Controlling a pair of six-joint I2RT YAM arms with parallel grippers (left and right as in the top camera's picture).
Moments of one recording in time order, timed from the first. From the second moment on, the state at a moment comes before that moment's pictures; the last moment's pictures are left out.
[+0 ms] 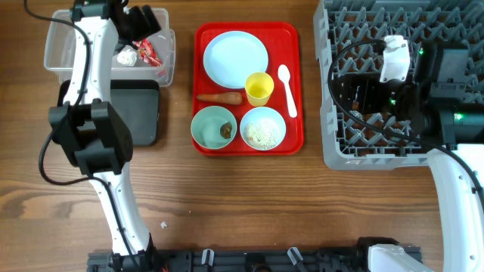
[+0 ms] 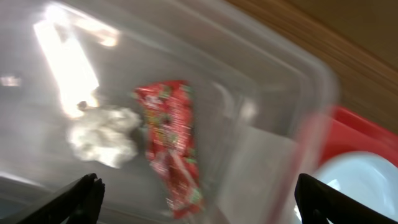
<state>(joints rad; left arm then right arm) 0.06 2.32 2.23 -0.98 0.11 -0.35 -0.03 1.28 1.32 -0.89 -0.40 -0.01</state>
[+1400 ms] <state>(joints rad) -0.42 2.22 1.92 -0.96 0.20 -0.11 -0.03 1.28 1.32 -0.81 -0.40 0.14</state>
